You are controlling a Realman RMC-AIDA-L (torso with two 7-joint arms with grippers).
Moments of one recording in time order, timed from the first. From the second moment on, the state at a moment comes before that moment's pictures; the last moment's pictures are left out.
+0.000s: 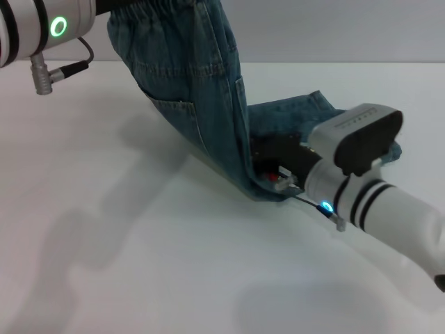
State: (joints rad) left arm -0.25 -2.06 -1.47 -2.00 2.65 -0.86 -0.04; right arm 0.58 2.09 0.80 0.57 -2.71 -0.46 0.40
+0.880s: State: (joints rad) left arm -0.24 -2.06 -1.45 -2.00 2.65 -0.83 -0.04; right arm 0.68 2.09 0.68 0.59 -2.71 -0.45 0.48
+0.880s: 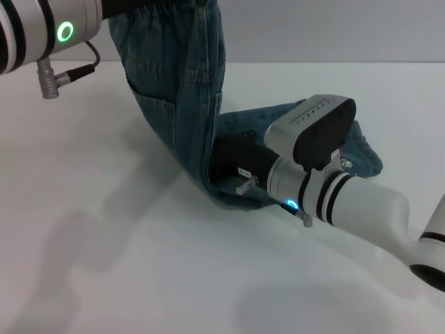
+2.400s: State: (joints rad) left arm -0.27 -2.06 -0.99 -1.58 2.59 -0.20 0.02; right arm 0.13 2.06 1.38 0.54 -2.72 -0.81 0.18
